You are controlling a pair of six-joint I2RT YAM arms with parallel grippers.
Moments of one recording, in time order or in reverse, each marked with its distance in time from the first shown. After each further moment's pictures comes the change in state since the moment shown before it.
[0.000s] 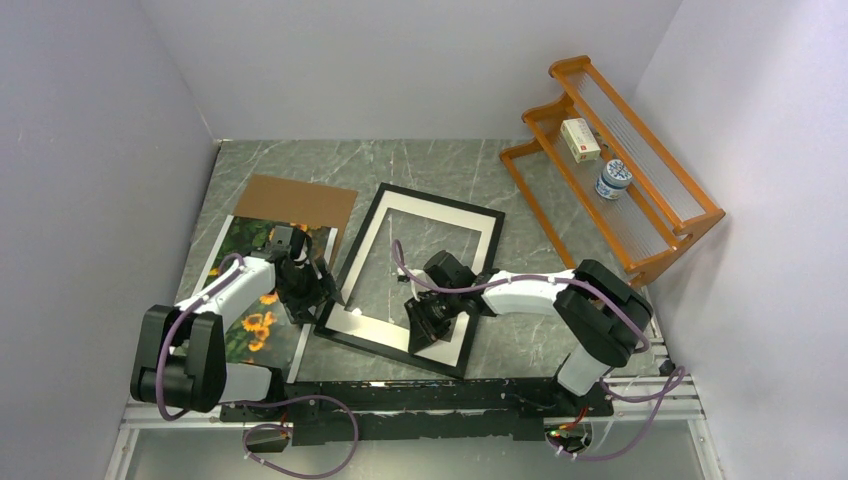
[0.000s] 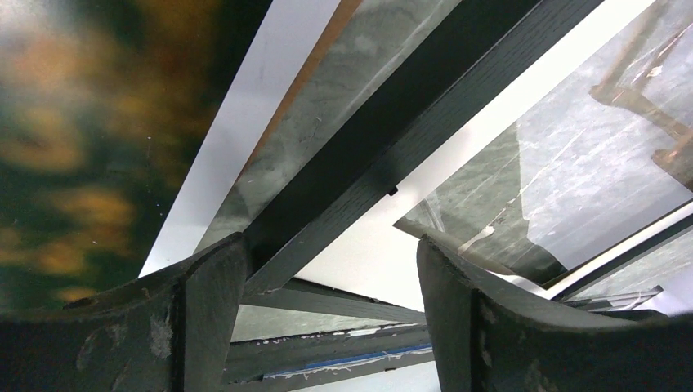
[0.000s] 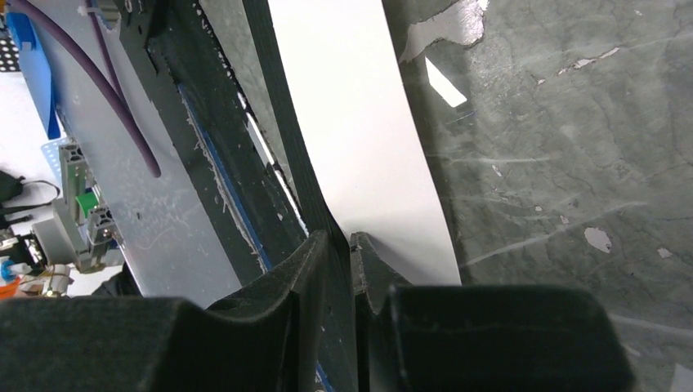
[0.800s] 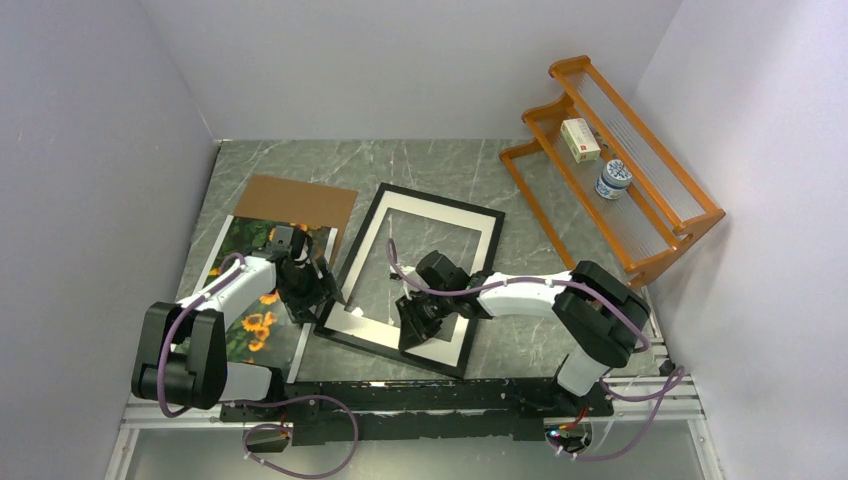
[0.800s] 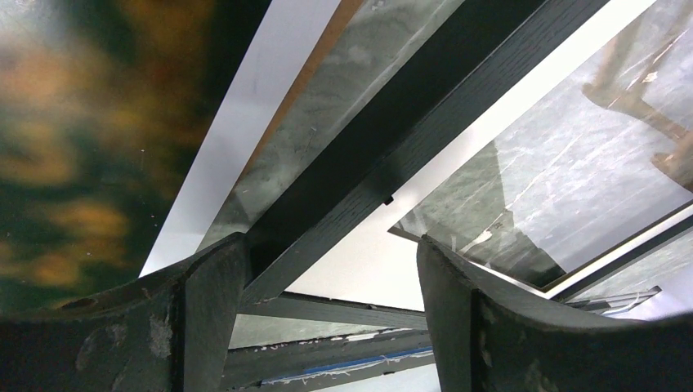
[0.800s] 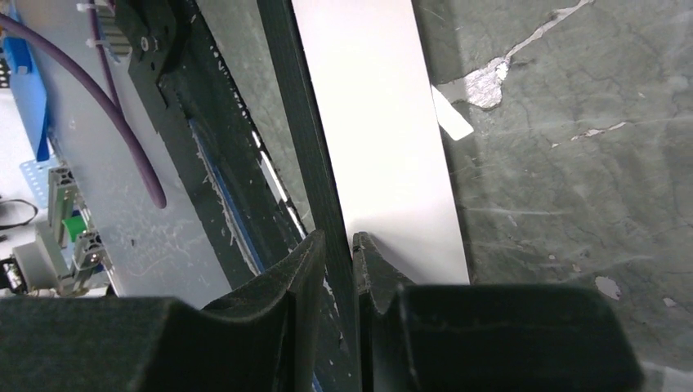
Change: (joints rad) left arm 0.000 0.014 -0.003 0.023 0.006 0.000; right arm 0.043 0.004 0.020 0.072 0.053 0.048
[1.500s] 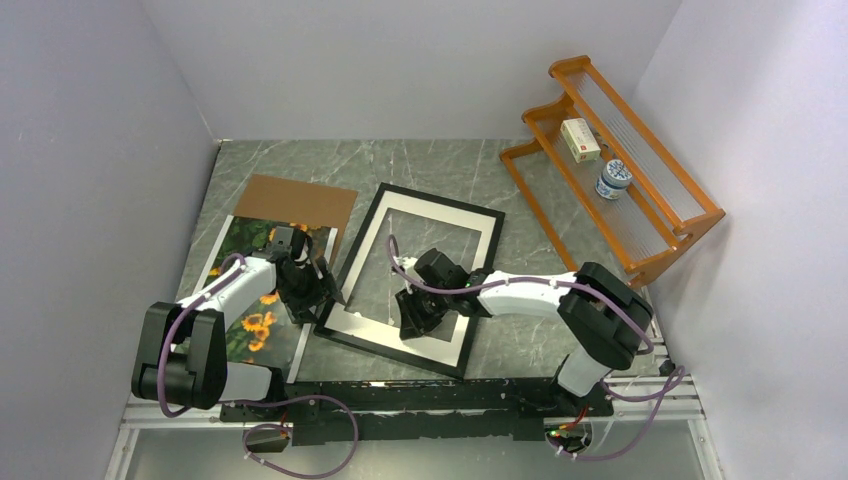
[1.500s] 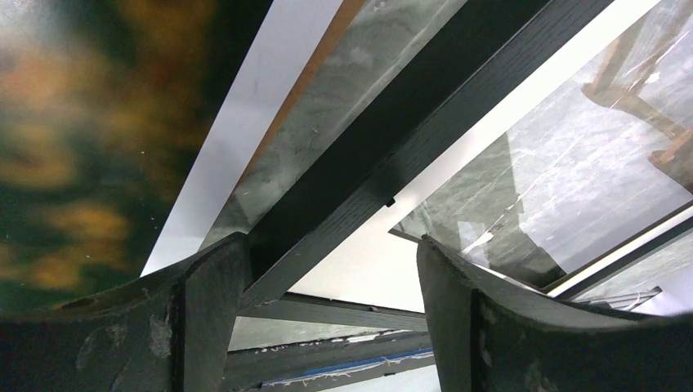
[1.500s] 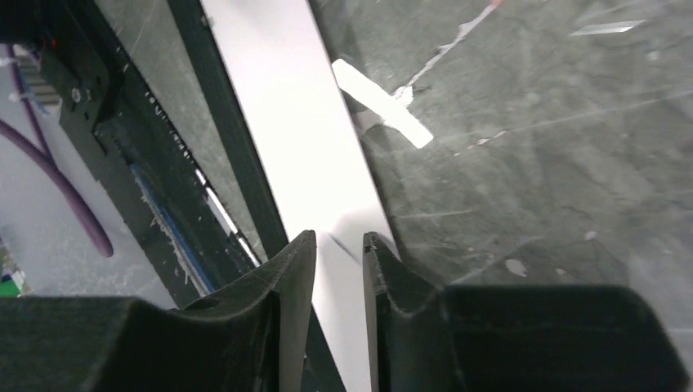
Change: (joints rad) left arm 0.000 0.000 -0.006 0.008 0.000 0.000; right arm 0.009 -0.013 0.032 -0.050 0.182 -0.008
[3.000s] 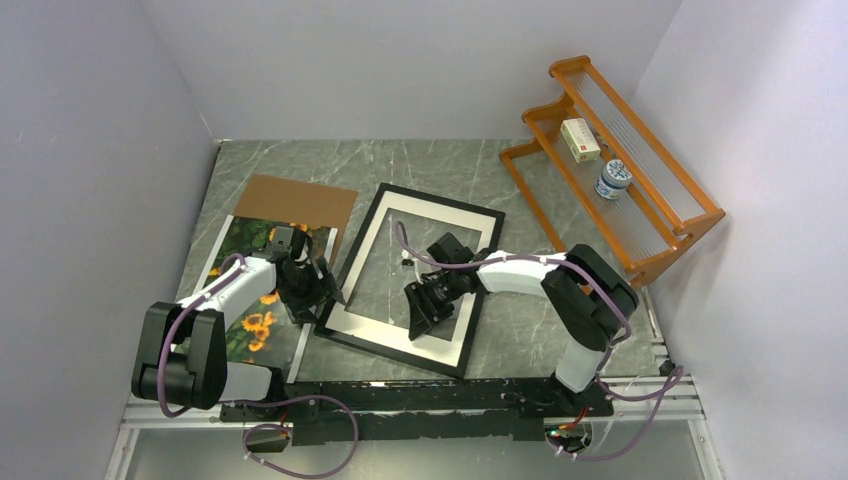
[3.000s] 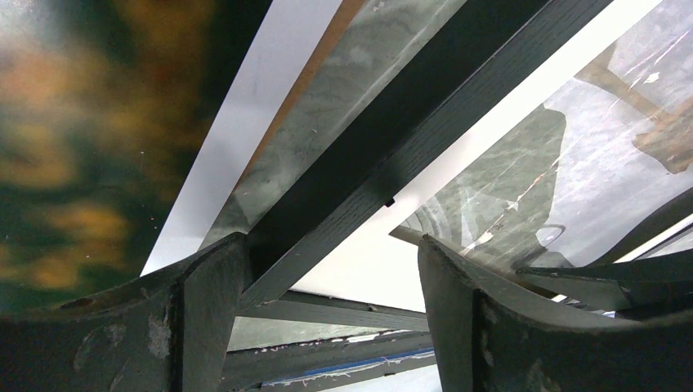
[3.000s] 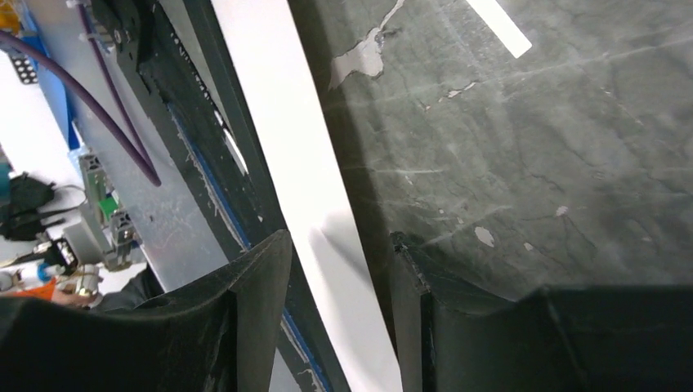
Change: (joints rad) left arm 0.000 0.000 0.000 0.000 0.000 0.000; right arm -0.166 0.099 0.077 -0.183 -0.282 -0.117
